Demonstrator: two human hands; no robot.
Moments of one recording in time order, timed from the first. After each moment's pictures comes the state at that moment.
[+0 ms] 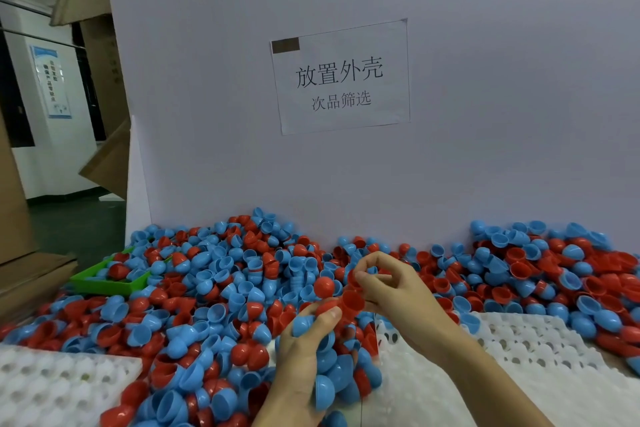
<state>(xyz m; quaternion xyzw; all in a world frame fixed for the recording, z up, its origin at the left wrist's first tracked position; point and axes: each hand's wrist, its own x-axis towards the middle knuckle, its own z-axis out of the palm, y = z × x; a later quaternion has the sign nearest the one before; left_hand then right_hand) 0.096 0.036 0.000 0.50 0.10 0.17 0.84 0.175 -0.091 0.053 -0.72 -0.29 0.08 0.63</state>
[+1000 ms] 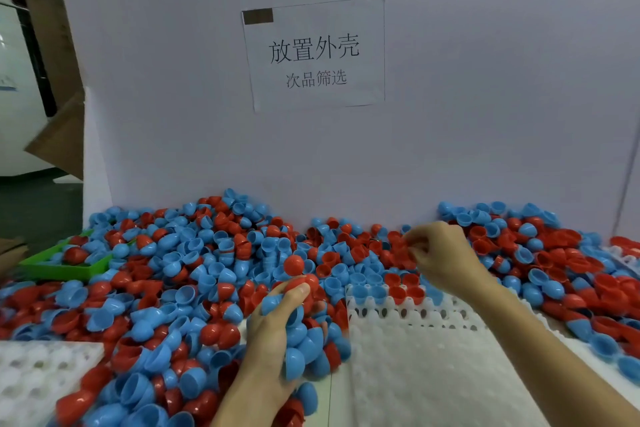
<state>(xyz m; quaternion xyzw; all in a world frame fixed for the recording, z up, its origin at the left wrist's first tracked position) 0.098 0.037 -0.006 0.46 0.13 0.16 0.86 0.228 -0.168 0.066 -0.91 -0.21 -0.16 0.30</state>
